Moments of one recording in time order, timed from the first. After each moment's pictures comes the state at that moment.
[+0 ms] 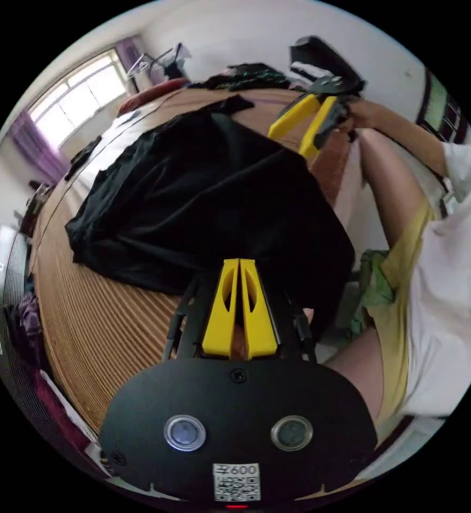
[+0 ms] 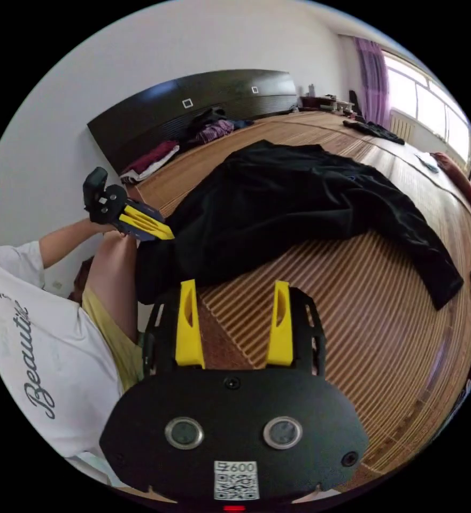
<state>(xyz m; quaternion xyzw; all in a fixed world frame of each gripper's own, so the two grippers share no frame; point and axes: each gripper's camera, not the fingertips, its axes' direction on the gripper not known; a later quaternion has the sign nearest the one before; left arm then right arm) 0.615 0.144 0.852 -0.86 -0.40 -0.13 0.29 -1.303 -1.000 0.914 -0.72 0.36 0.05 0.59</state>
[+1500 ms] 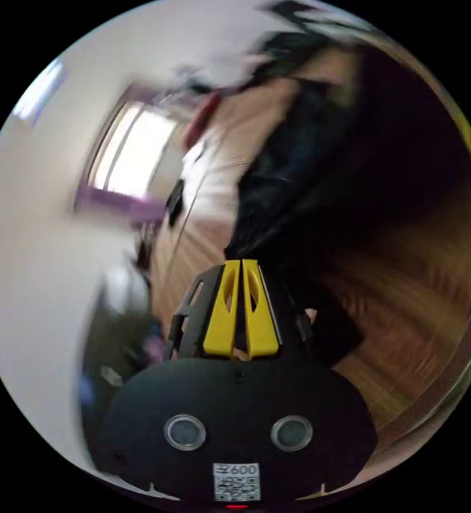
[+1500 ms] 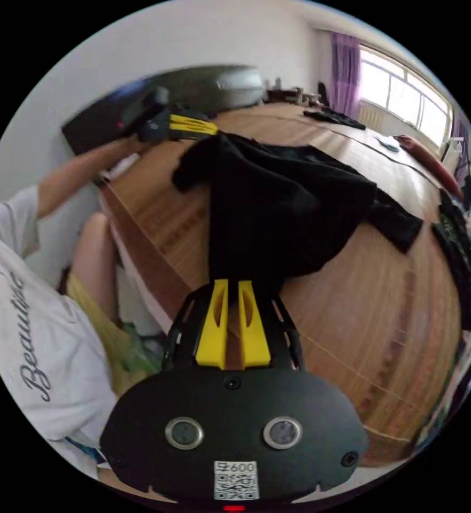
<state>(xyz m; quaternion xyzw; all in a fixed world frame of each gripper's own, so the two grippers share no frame) 0.364 0.231 0.819 -0.82 -0.54 0.01 0.17 -1.257 -1.270 0.958 -0.67 0.39 0.07 0.63</state>
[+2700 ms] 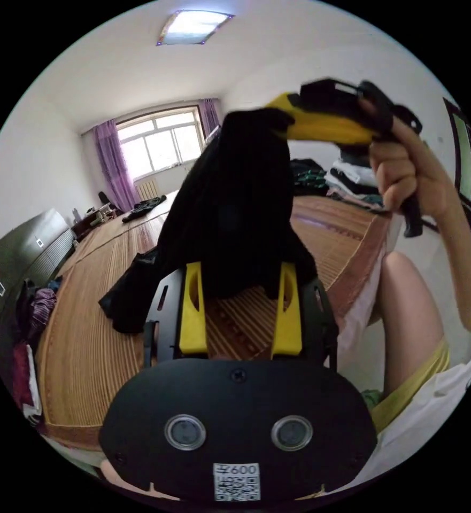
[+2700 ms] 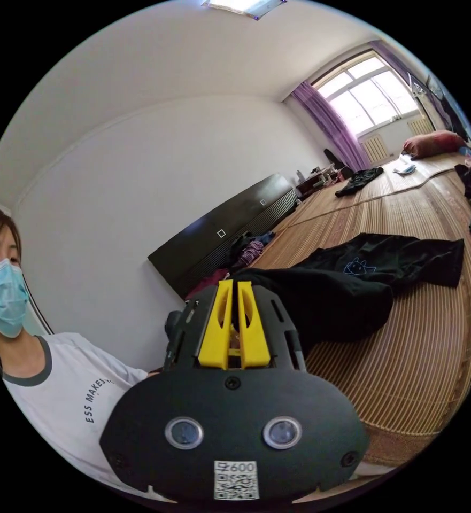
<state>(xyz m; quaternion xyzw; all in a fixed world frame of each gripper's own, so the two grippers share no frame) 0.665 0.223 0.854 -0.71 -0.55 -0.02 0.44 -1.290 -1.484 1.113 -0.42 0.32 0.13 0.84</state>
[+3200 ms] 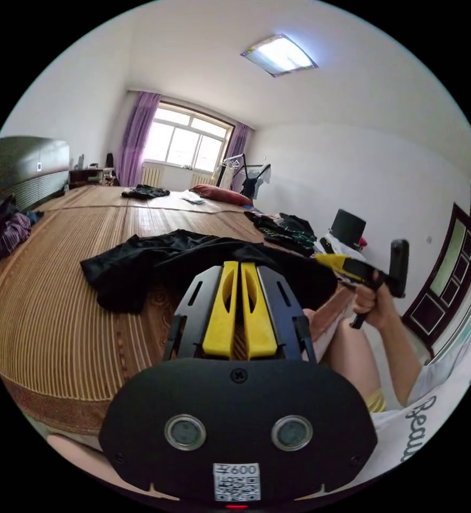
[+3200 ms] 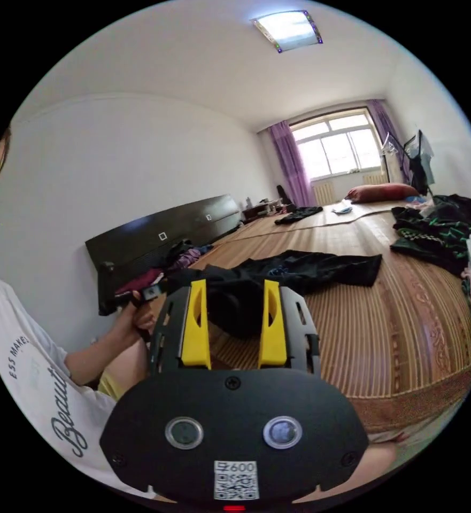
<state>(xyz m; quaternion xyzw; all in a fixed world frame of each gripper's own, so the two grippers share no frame) 0.660 0.066 0.804 -0.56 -0.62 -0.13 0.53 -1.335 -1.383 1.053 -0.41 0.47 -0.05 0.78</state>
